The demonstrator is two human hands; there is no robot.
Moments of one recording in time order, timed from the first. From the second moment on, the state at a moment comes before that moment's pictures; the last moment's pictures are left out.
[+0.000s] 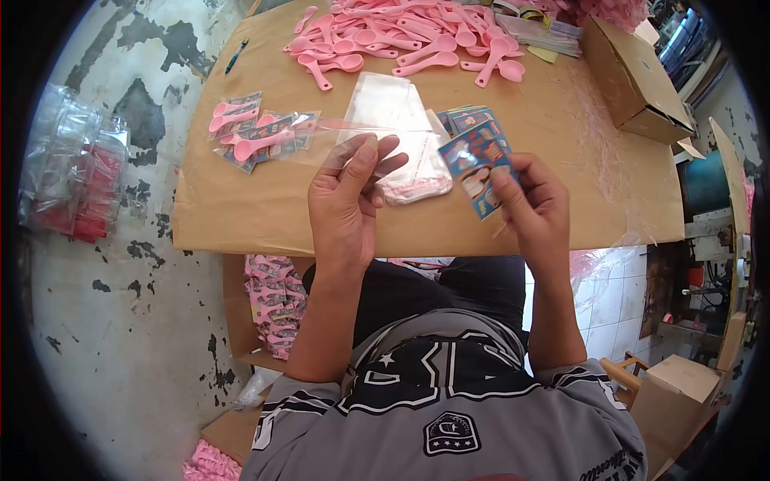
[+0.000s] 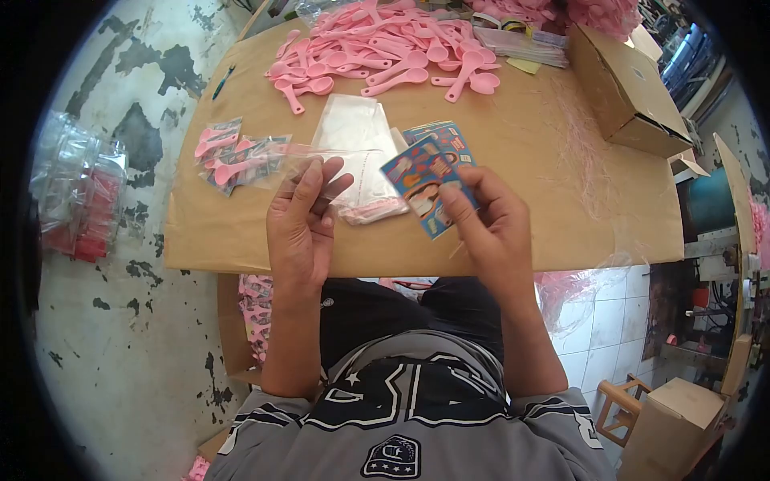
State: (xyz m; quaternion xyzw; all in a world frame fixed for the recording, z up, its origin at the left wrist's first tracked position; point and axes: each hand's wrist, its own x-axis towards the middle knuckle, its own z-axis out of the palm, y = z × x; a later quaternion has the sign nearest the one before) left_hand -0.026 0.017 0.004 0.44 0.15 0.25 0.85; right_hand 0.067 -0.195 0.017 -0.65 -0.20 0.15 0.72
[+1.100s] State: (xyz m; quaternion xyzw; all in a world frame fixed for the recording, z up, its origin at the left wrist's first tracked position) left_hand -0.028 -0.024 0.007 0.47 0.08 0.29 0.83; right_hand 0.051 -0.141 0.008 -0.54 -0.22 0.22 0.78
